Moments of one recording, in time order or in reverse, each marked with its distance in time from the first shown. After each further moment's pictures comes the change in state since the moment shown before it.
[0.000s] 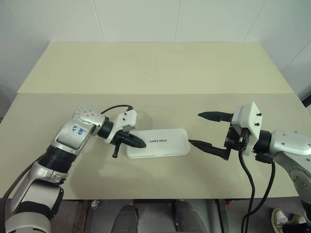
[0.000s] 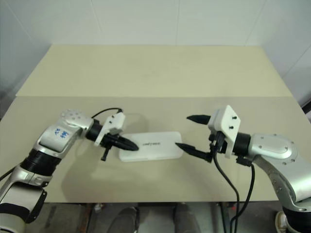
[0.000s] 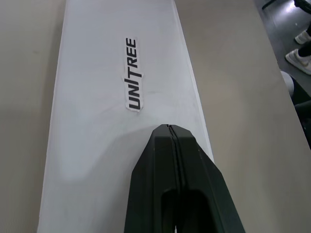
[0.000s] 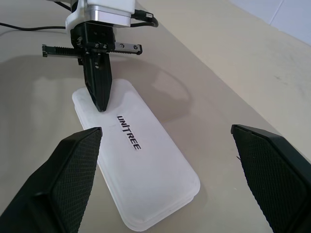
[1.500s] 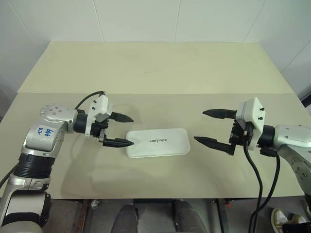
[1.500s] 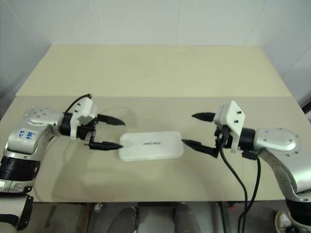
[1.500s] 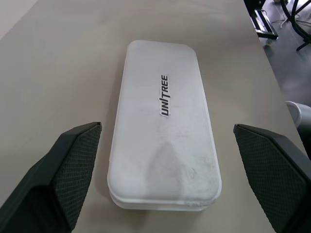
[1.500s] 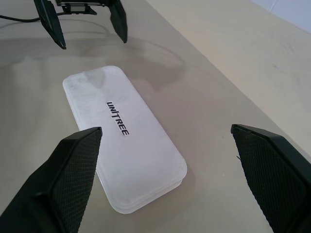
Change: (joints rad) left arm 0.132 0.077 0.300 -0.045 -0.152 -0.103 0.000; right arm -0.056 -0.048 0.008 0.128 -0.031 -0.045 0.113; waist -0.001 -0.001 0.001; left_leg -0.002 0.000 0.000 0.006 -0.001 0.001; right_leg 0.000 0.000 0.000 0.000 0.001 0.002
